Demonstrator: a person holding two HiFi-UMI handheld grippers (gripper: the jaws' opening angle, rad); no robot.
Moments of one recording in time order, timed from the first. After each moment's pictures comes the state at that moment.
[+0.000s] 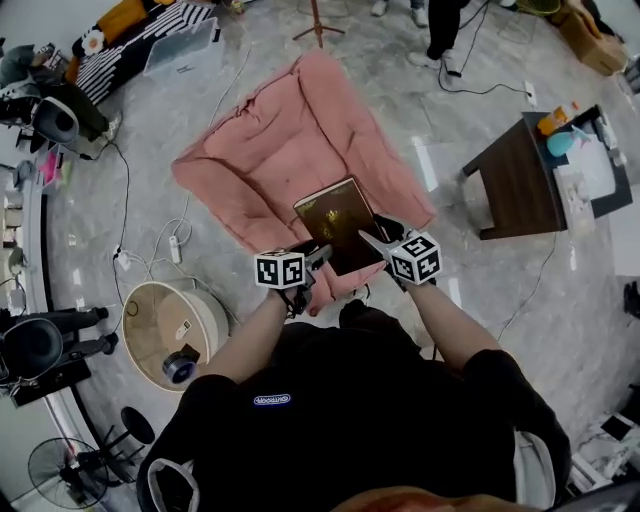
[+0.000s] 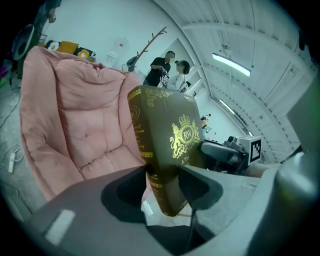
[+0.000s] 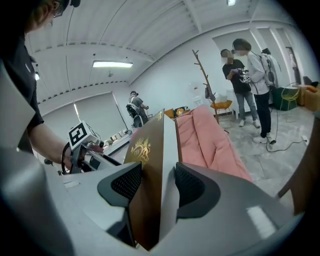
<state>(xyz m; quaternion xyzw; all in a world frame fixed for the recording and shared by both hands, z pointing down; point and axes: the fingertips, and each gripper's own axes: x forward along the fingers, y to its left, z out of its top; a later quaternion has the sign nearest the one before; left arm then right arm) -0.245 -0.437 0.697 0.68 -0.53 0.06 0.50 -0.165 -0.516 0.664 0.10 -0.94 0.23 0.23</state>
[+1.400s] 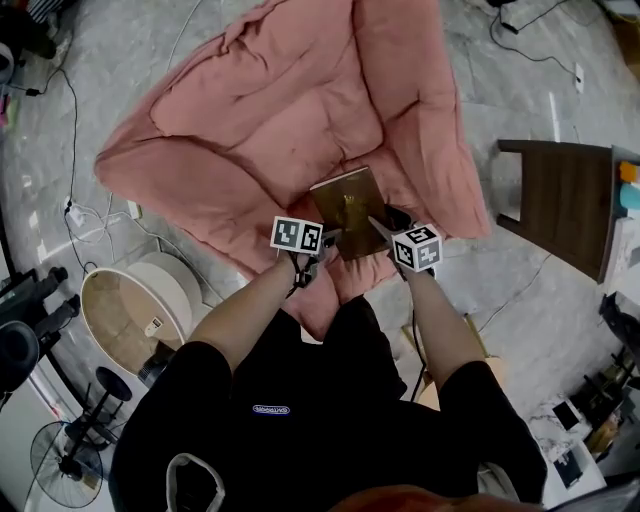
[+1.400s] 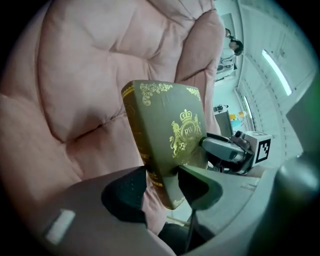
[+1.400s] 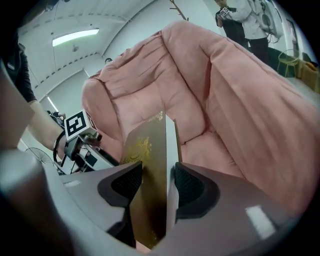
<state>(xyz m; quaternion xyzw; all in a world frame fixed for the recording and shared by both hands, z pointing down) -0.310 -0.476 1.020 0.59 -0.41 0.10 0.69 -0.247 -0.568 0.987 0.12 -0.86 0.31 0.39</state>
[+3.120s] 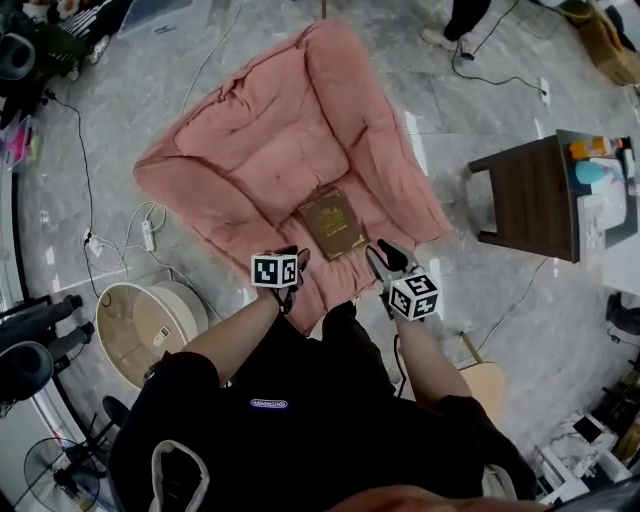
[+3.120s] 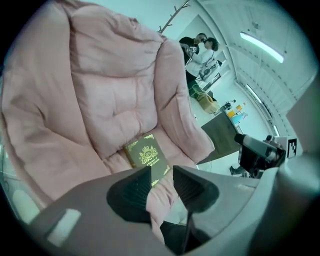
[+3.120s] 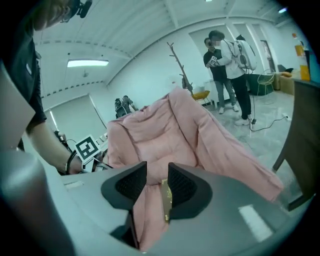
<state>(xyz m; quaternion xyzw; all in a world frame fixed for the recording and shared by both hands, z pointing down) -0.323 -0.442 0.880 0.59 -0.55 0.16 0.57 -0.175 -0.538 0.785 0.20 -0.91 0.29 0.24</state>
